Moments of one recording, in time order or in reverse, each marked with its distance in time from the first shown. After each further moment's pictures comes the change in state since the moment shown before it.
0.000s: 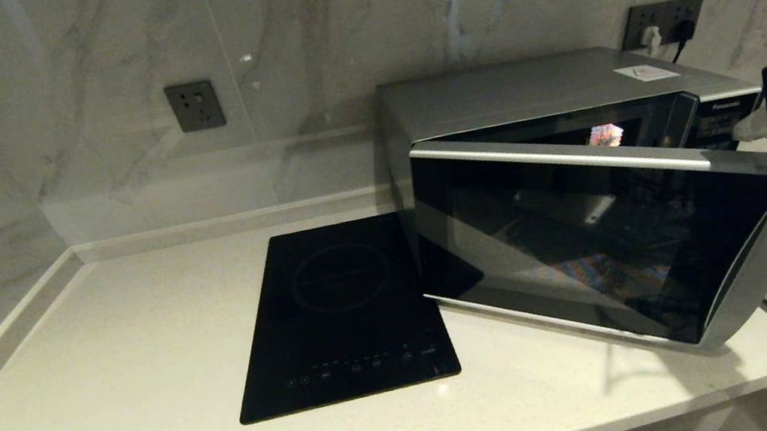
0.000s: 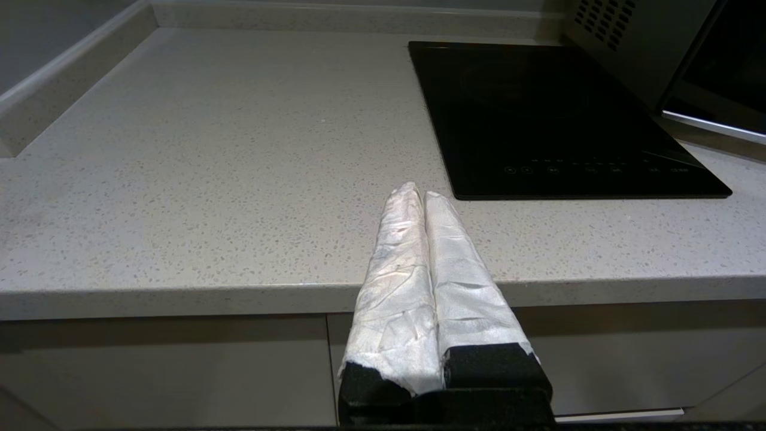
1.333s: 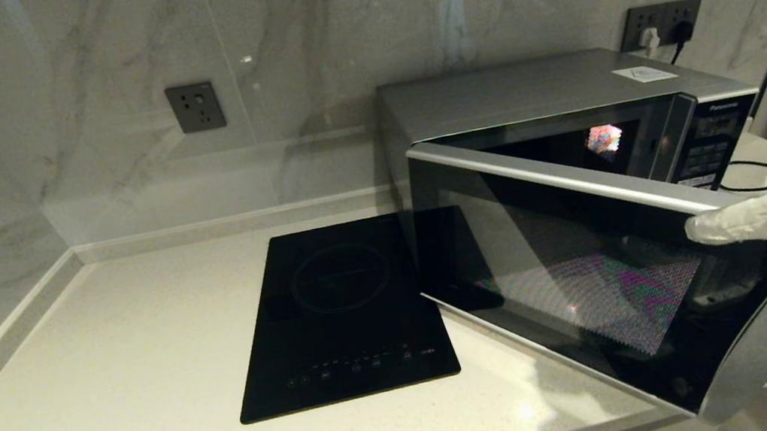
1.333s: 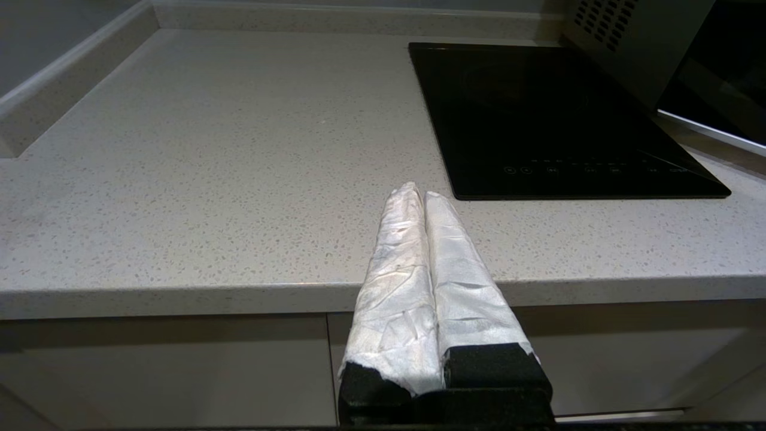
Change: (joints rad) left arm 0.000 0.000 0.000 0.000 0.000 0.001; right arm 0.647 -0.273 0.241 -0.015 -0.157 0.111
